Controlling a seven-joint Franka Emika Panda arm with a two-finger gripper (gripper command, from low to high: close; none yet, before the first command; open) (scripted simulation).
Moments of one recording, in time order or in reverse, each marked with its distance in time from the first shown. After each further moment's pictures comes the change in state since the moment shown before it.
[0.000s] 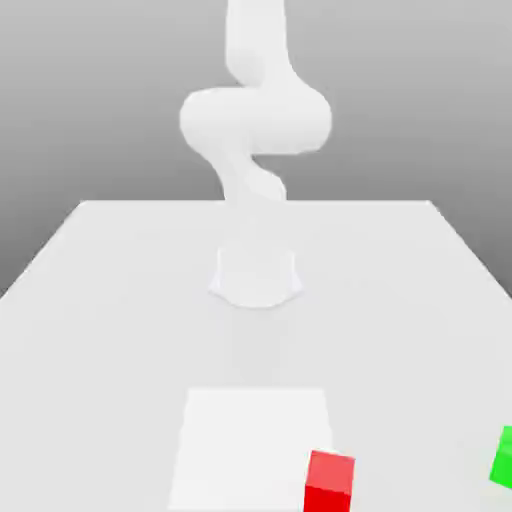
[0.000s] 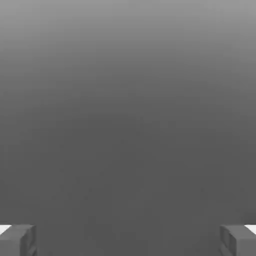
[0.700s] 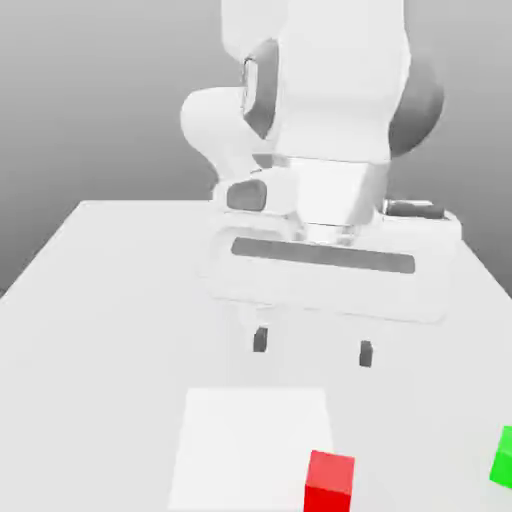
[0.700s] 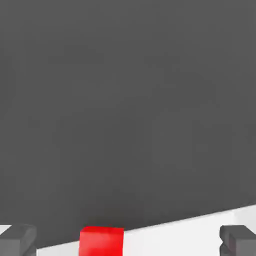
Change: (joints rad) arm -0.045 0.766 0.152 -0.079 -0.131 0.254 0.380
